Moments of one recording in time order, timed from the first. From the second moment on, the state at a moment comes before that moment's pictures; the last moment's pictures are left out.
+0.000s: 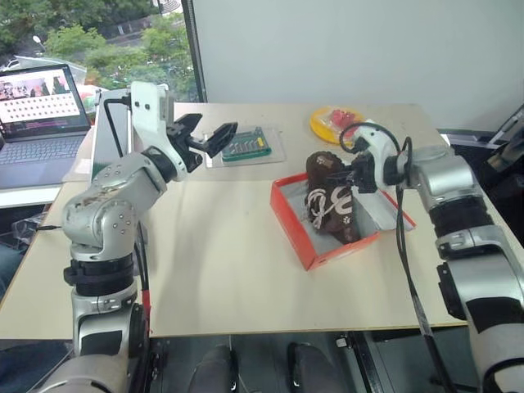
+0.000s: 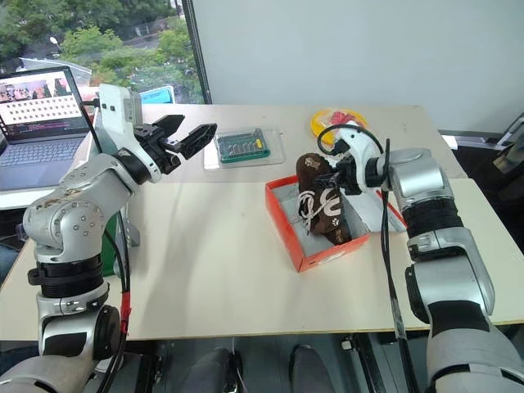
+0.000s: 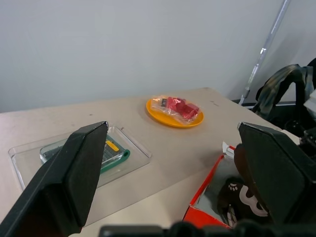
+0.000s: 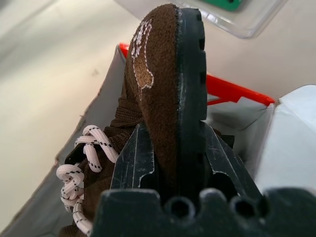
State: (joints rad) left arm -0.73 0.43 0.21 -0.23 -0.63 0.85 -0.29; right arm -1.07 -0.60 0.26 0.70 0.14 0.55 1.07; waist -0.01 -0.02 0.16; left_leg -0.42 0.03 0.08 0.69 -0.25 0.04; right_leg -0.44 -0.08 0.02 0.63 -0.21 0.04
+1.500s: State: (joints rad) left arm -0.61 0.38 0.16 -0.32 -0.59 0.85 -0.26; right arm -1.12 -0.42 0.37 1.03 -0.22 0.35 1.16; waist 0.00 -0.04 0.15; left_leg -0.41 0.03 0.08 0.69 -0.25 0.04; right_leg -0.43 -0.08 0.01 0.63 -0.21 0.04
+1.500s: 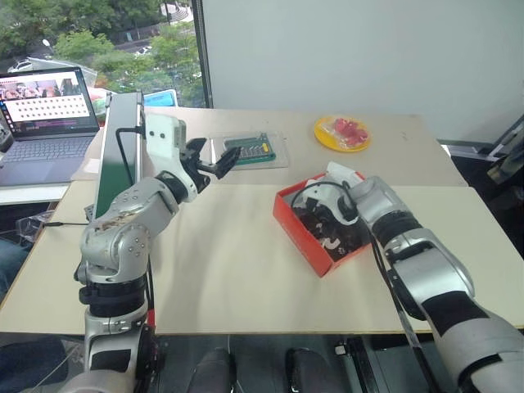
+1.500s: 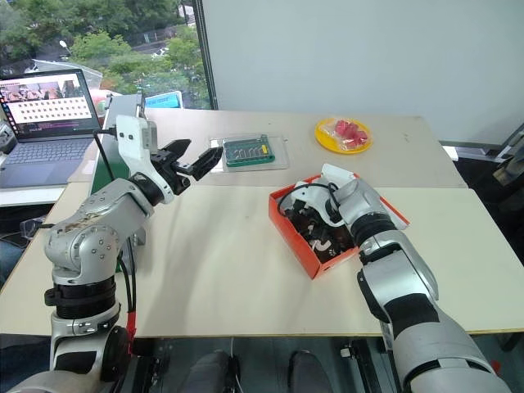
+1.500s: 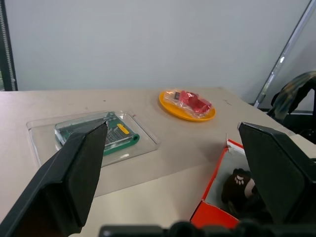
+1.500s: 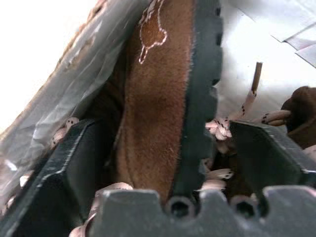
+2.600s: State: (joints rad) left arm -0.87 0.56 -0.25 0.04 -0.42 0.70 -1.02; right arm -0.26 -0.92 -0.26 -0.22 0.14 1.17 0.96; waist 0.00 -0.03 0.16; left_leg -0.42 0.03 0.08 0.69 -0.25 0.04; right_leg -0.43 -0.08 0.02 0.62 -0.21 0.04
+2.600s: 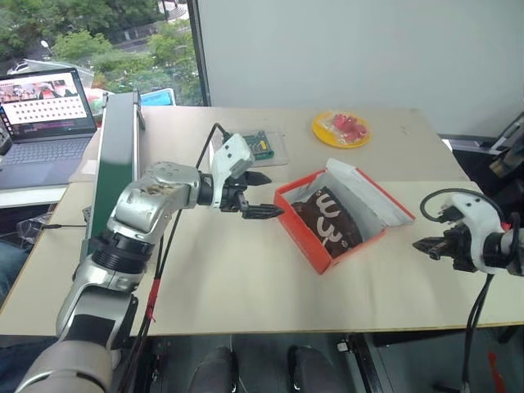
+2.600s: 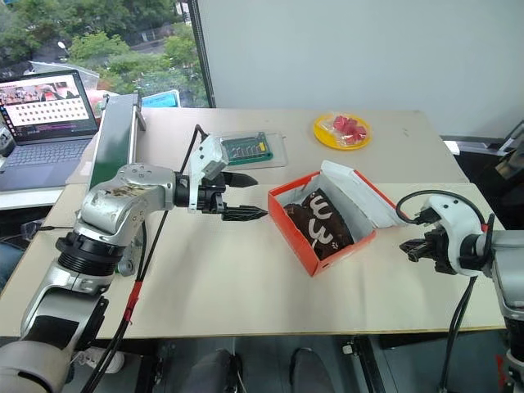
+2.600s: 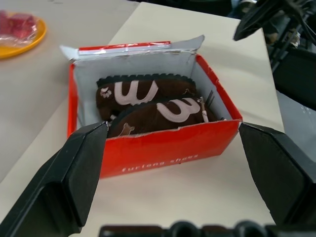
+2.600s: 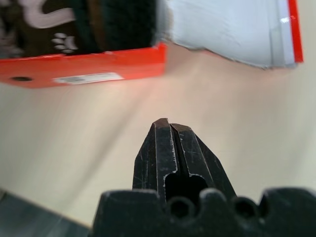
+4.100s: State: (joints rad) left arm -0.85 0.58 -0.15 -0.03 -0.37 0.74 -0.91; right arm -0.58 -0.47 -0.49 0.31 0.83 0.69 0.63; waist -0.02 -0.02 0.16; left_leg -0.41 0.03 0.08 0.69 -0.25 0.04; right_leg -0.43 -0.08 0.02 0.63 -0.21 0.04
